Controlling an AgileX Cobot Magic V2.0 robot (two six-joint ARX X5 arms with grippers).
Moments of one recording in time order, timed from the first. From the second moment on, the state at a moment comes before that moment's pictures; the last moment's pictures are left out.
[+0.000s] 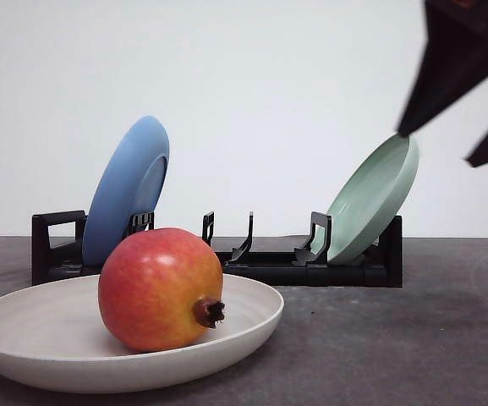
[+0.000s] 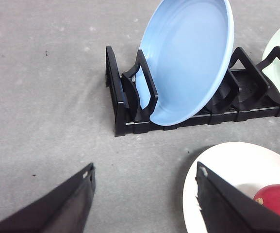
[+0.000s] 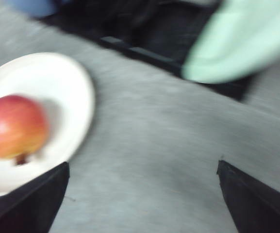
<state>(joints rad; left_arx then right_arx) -0.20 0.54 0.59 -0.54 0.08 -0.10 0.35 0.89 0.67 -0.51 -0.28 0.08</state>
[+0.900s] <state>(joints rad) -0.20 0.54 0.59 -0.57 0.08 -0.10 0.25 0.88 0.67 -0.49 -0.29 0.07</state>
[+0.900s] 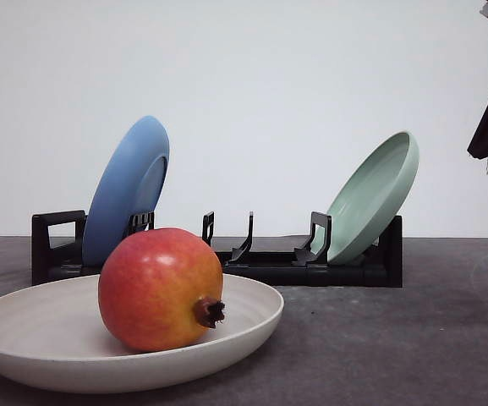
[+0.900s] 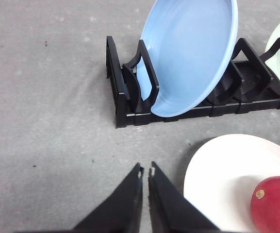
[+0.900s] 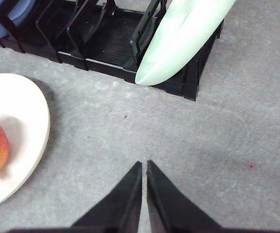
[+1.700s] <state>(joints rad) -0.08 0.32 0.34 -0.38 0.08 -0.07 0.25 0.88 0.67 -0.45 -0.29 0.07</state>
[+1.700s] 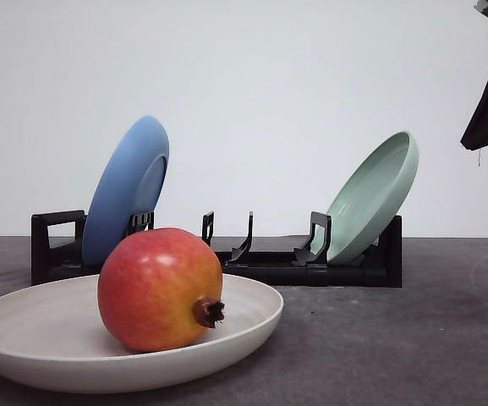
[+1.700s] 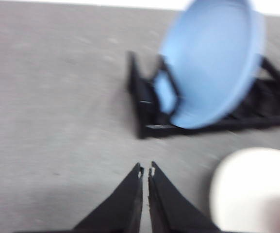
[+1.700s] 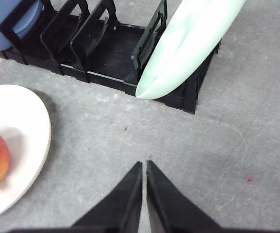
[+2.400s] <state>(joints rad) -0.01 0.00 0.02 -0.17 0.05 -0.07 0.25 0.88 0.66 -0.43 -0.29 0.07</state>
